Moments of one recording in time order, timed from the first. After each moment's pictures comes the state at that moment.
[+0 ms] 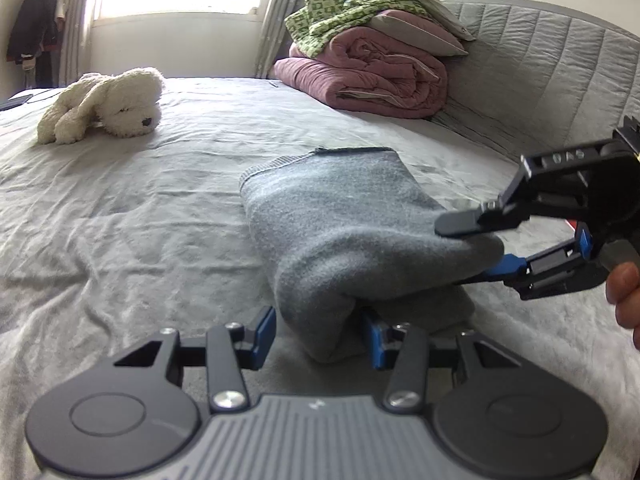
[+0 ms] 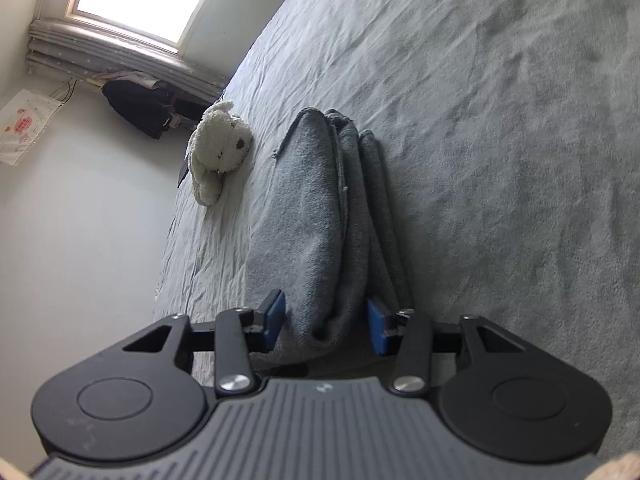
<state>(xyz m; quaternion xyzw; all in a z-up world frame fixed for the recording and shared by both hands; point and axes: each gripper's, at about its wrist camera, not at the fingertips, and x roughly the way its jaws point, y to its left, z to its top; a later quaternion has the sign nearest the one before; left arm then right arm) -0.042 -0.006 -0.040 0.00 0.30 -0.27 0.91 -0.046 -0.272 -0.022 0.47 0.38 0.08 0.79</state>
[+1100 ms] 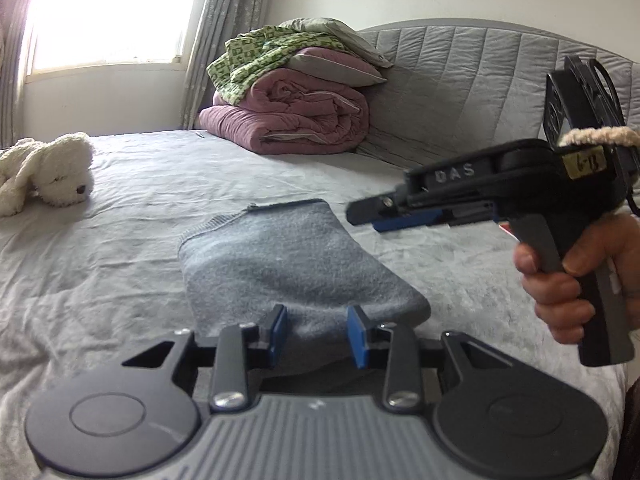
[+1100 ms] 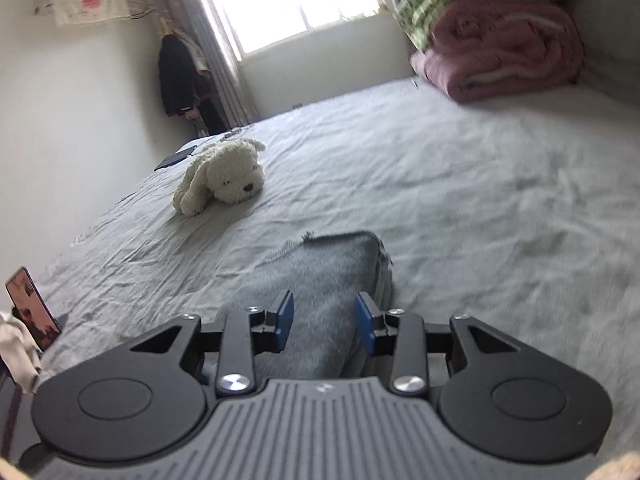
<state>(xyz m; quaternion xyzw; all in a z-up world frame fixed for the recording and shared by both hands) -0.049 -0.011 -0.025 0.03 0.23 -0.39 0.89 -0.039 -0.221 0.020 0.13 0.25 0.04 0.96</state>
